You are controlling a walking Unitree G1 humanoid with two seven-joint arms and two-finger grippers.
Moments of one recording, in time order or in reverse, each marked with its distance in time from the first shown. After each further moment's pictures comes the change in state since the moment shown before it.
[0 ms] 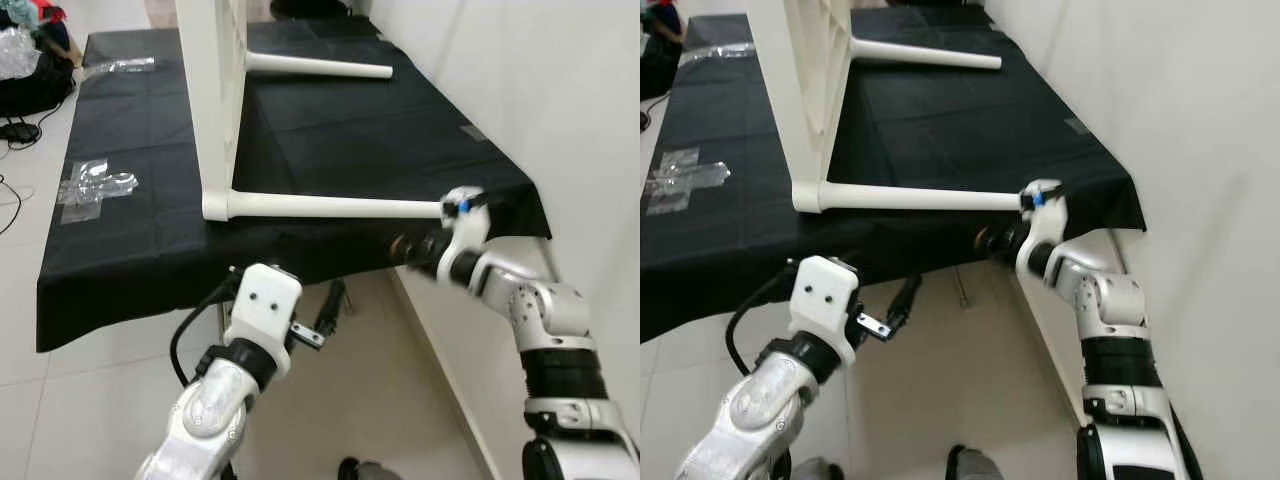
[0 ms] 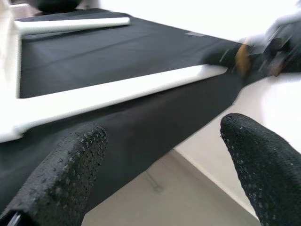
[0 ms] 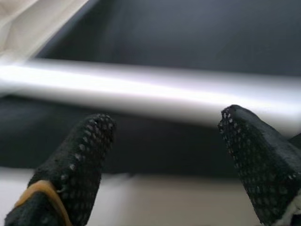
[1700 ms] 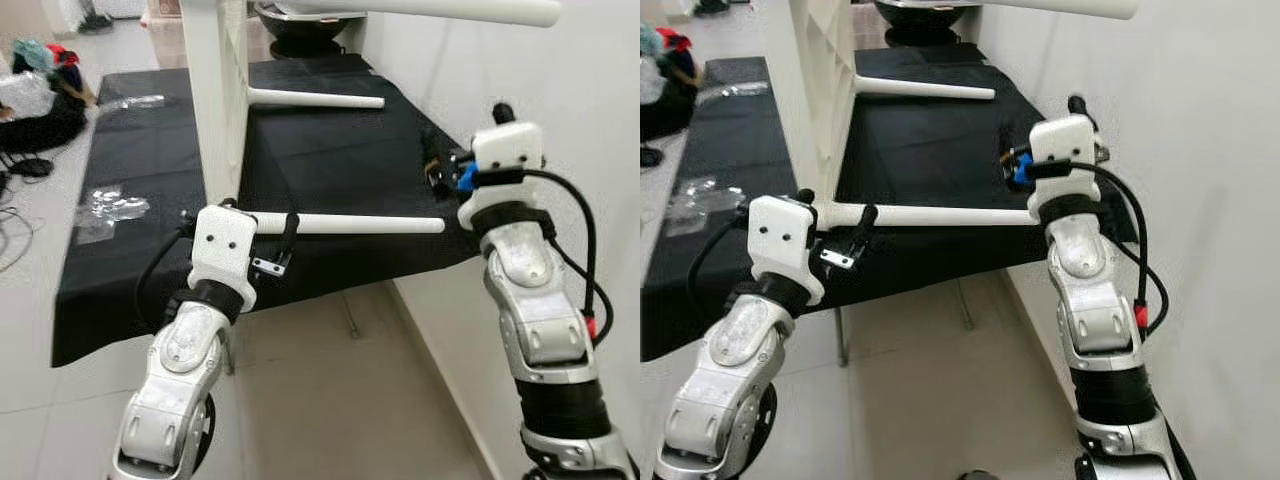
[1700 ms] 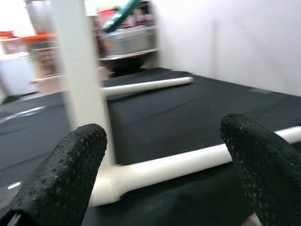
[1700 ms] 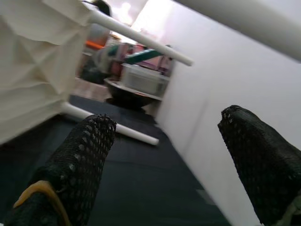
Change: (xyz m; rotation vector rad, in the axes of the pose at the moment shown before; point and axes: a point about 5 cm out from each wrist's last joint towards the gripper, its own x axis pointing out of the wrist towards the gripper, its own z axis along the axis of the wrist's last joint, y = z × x) left arm 0.030 0.037 0.026 0.061 -0.157 0.143; right arm -0.024 0.022 0.045 -0.324 -0.372 -0.305
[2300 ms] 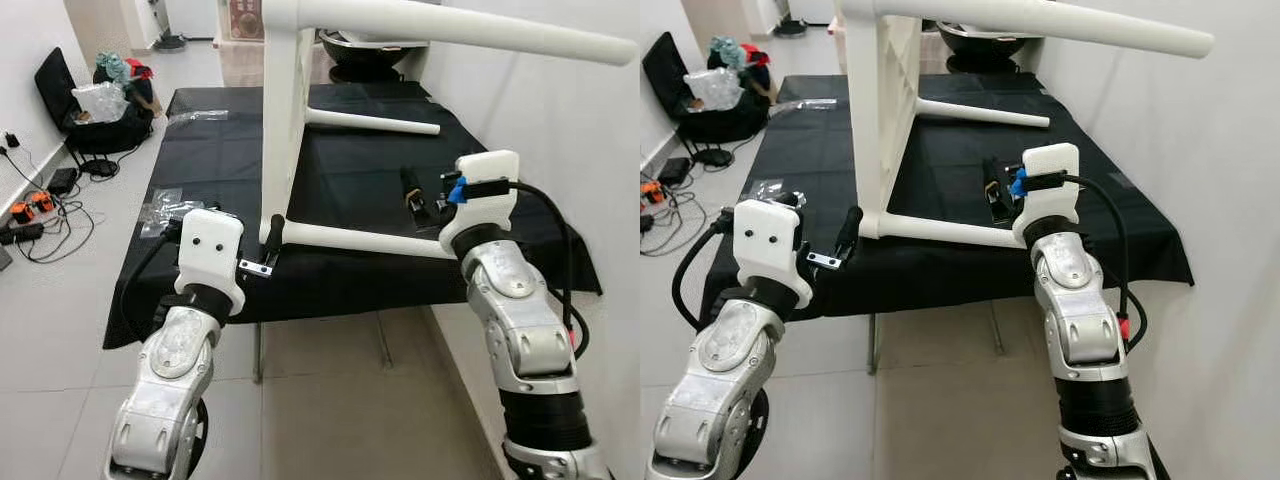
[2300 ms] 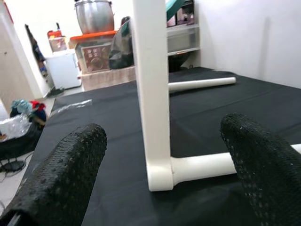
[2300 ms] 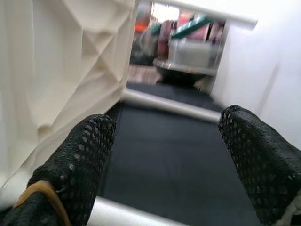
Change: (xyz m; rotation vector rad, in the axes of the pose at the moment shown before) left arm -0.002 0.014 0.002 0.010 0.011 0.090; right arm -0.007 0.022 -0.019 0.206 0.158 0.089
